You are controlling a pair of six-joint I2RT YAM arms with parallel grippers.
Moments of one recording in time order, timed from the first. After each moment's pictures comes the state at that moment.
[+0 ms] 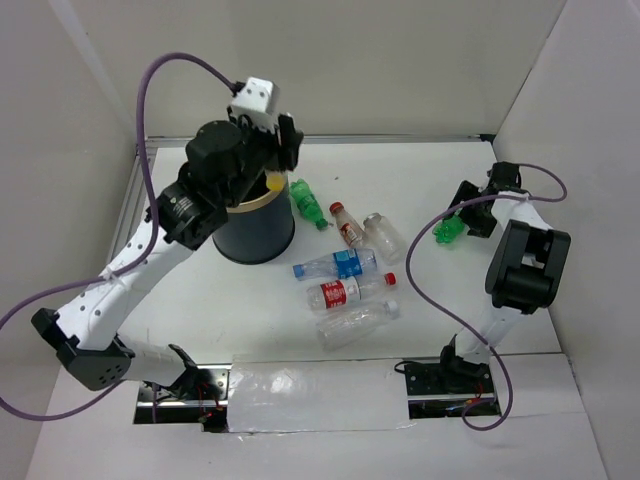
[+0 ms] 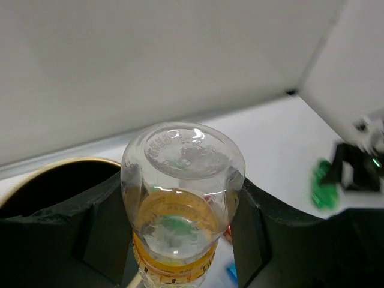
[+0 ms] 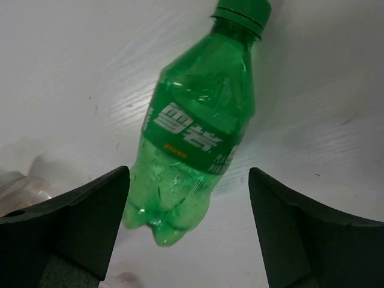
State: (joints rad) left arm -0.74 1.35 1.68 -0.37 -0.32 -0.09; right arm -0.32 1.77 1.24 -0.49 -0.19 0.25
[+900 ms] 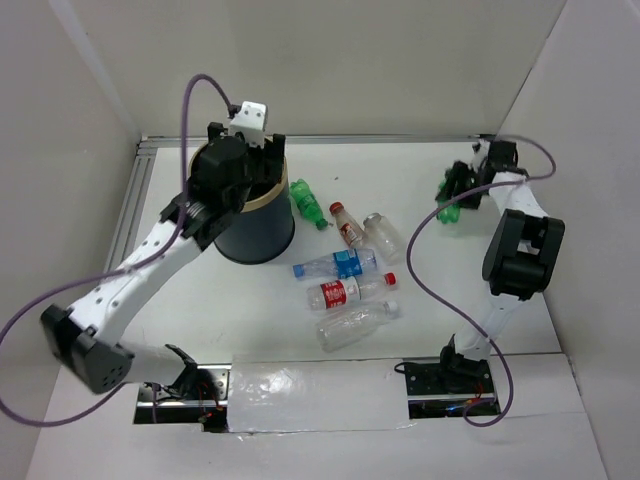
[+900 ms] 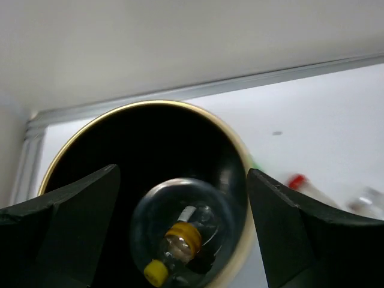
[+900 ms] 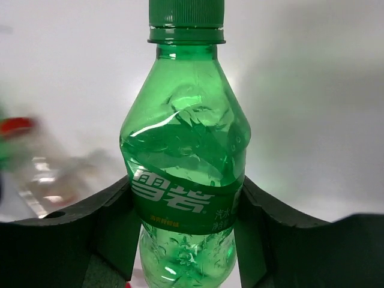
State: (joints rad) left arm -0.55 1.39 1.43 -0.23 -0.51 0.00; right arm -0.30 1.89 1.39 -0.50 -0.35 0.15
